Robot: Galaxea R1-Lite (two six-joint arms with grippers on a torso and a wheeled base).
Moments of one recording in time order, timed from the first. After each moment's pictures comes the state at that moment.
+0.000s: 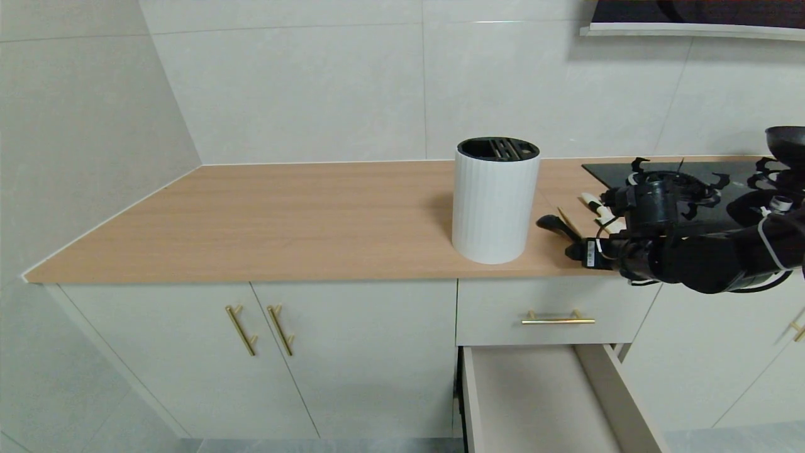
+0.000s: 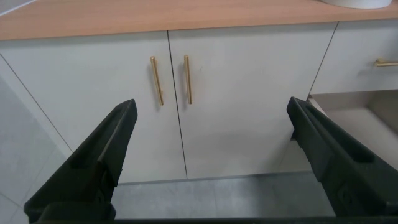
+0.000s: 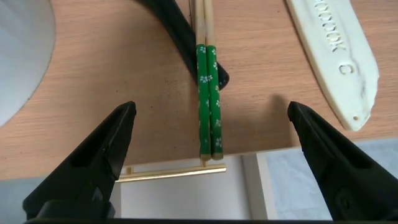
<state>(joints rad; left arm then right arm) -0.01 0.00 0.00 0.00 -0.05 0.02 0.21 2.02 -1.19 -0.32 -0.29 0.17</state>
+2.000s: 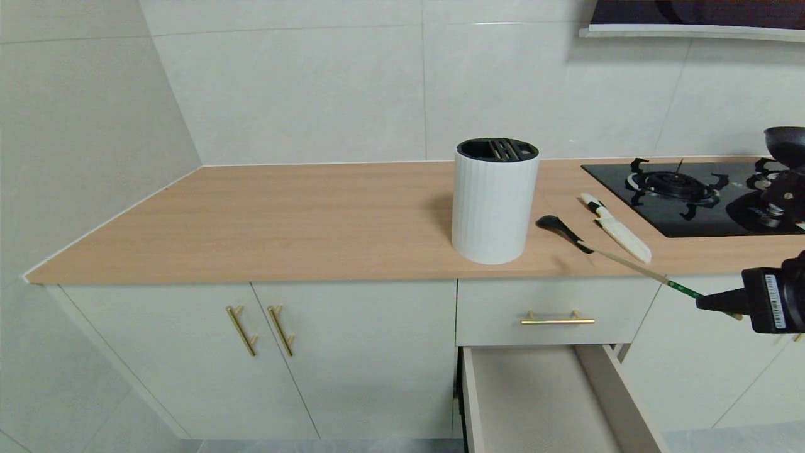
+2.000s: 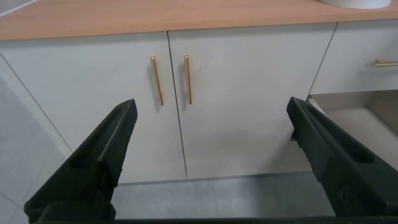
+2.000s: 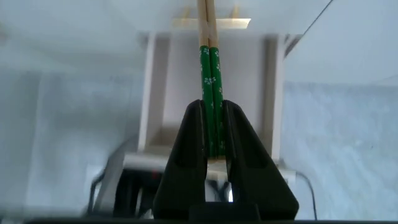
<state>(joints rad) -0.01 0.00 0.00 0.00 -0.05 0.02 0.30 1.27 -1.04 0.47 -0.05 0.21</state>
